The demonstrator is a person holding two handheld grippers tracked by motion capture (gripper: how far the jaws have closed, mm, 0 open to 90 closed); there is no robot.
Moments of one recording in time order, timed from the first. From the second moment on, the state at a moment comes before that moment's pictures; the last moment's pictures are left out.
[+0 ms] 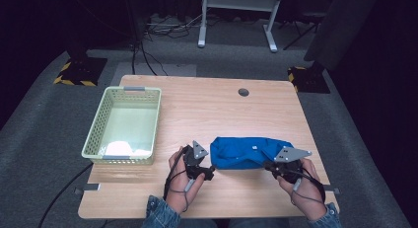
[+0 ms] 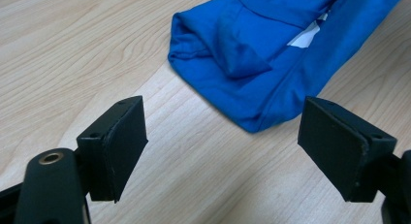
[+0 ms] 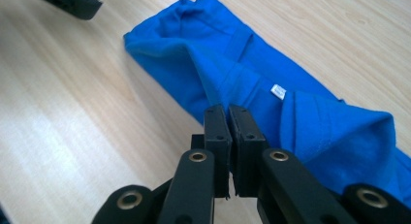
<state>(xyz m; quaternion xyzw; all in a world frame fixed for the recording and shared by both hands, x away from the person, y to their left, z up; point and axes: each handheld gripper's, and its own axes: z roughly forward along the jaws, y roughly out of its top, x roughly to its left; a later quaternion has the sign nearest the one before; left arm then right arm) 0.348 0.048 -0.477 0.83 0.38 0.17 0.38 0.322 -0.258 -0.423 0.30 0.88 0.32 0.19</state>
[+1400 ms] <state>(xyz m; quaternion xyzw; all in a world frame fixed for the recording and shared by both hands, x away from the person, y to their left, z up) 0.348 0.044 -0.477 0.82 0.38 0.16 0.38 0.307 -0.263 -0.445 0.32 0.87 0.32 0.17</state>
